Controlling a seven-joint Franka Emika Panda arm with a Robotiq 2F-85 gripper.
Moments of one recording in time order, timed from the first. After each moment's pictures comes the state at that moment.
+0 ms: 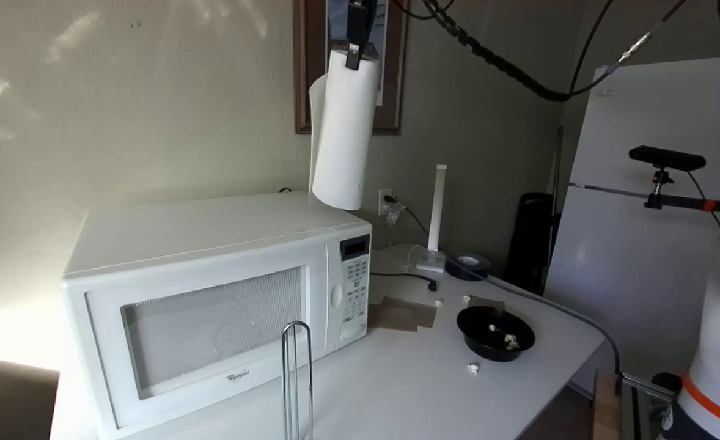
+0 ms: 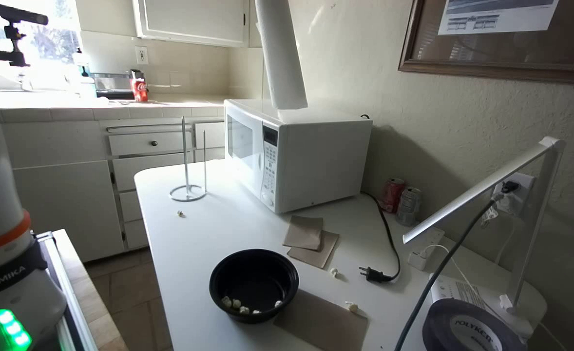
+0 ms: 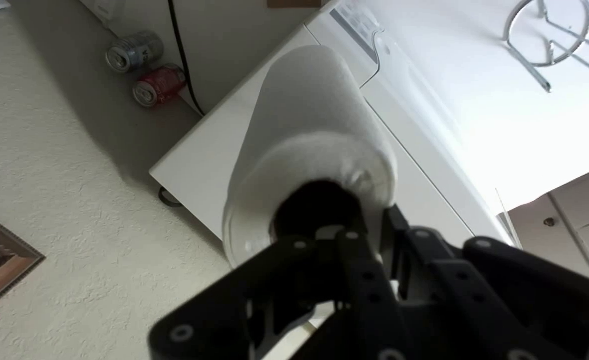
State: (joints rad) arm 0.09 -0.05 0.11 -1.38 -0.17 1.63 -0.36
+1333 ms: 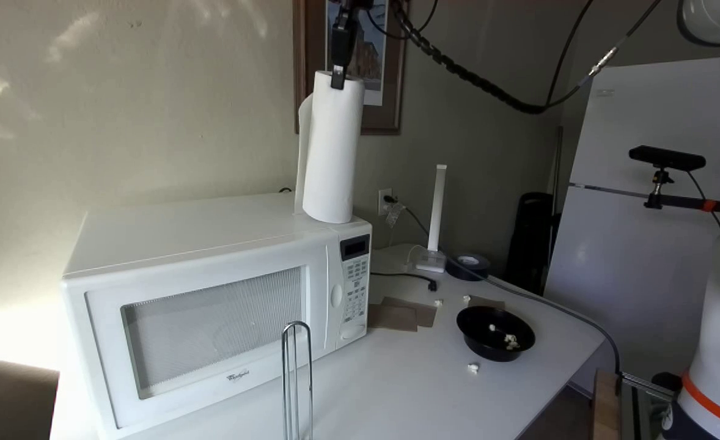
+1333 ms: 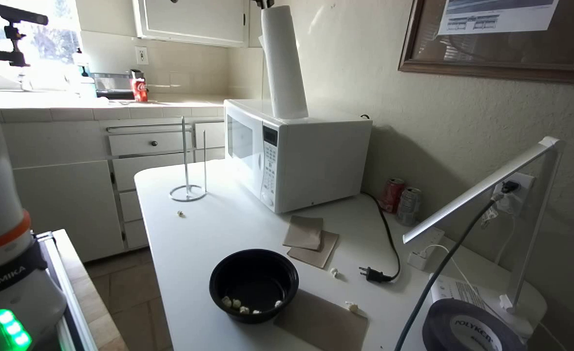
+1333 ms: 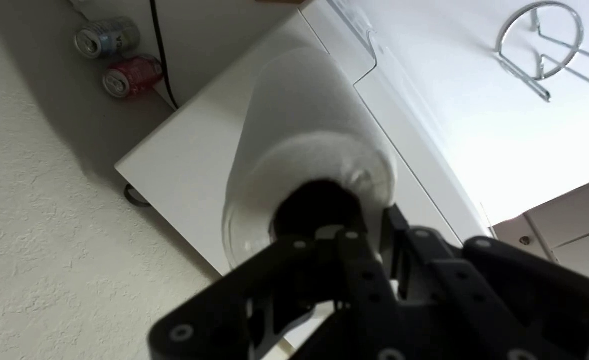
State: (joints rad) arm 0.09 0.06 0.11 -1.31 -0.15 1.62 -0.42
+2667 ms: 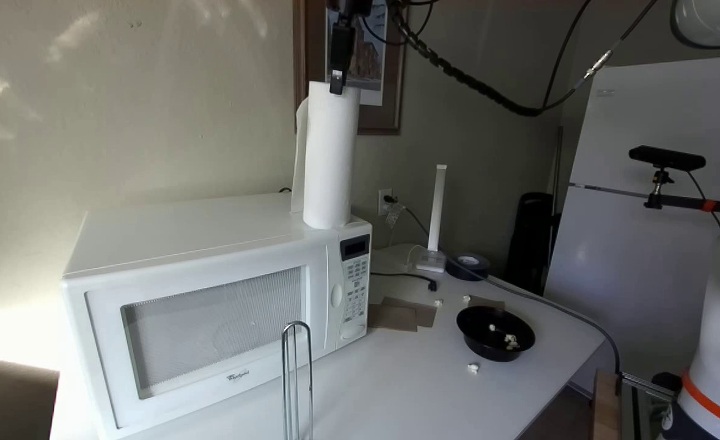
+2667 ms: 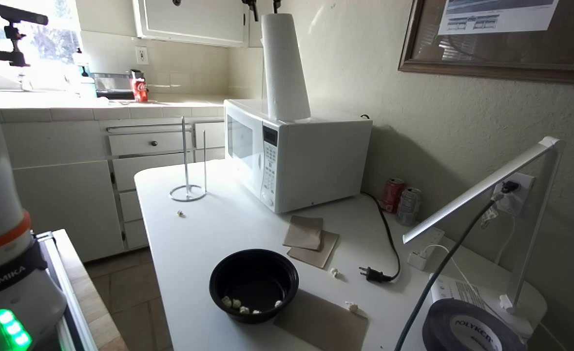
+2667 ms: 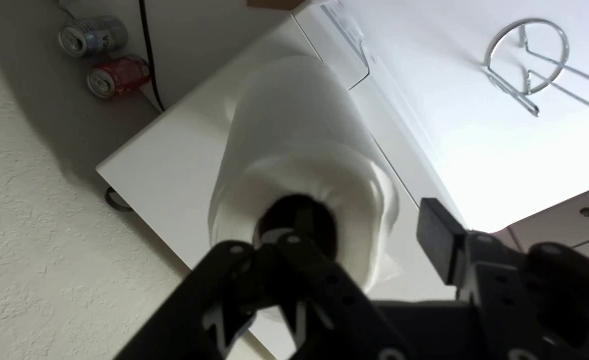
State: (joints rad) arm 0.09 0.07 0.11 -1.31 -0.14 1.60 -0.46
